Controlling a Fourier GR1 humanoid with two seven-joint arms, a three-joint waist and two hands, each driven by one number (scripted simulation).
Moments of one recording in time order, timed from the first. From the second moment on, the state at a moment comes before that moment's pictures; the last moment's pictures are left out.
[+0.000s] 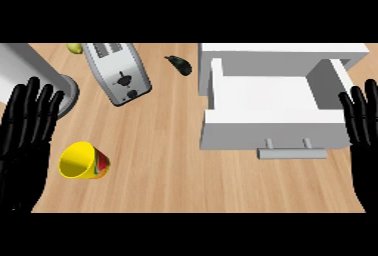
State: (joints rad) left arm -0.01 0.10 -0.01 -2.10 0.02 0.00 0.04; right arm 0.01 -0.10 -0.02 -2.10 -0.01 -0.01 0.01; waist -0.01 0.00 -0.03
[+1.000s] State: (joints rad) left arm -0.01 0.40 0.26 -1.61 0.63 -0.61 0.00; right arm -0.11 -0.14 0.01 -1.95 -0.06 0.10 0.08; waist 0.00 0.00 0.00
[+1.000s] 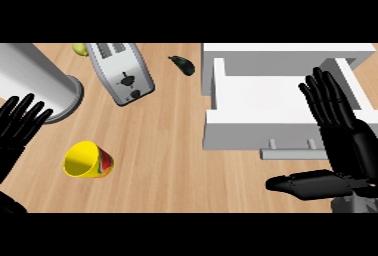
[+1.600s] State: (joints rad) left arm -0.11 0.39 0.29 -1.15 0.30 -0.70 -0.30; right arm -0.18 -0.17 -0.06 -1.90 -0.09 0.15 0.07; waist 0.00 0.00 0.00
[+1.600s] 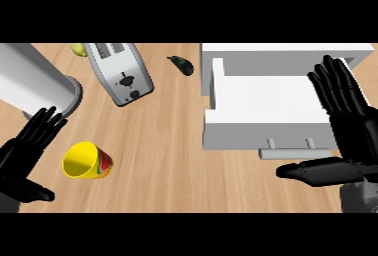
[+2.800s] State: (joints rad) left arm -0.36 0.40 0.20 -0.36 -0.08 -0.47 -0.86; right arm -0.28 -0.20 -0.11 -1.86 -0.12 0.17 0.11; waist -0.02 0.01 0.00
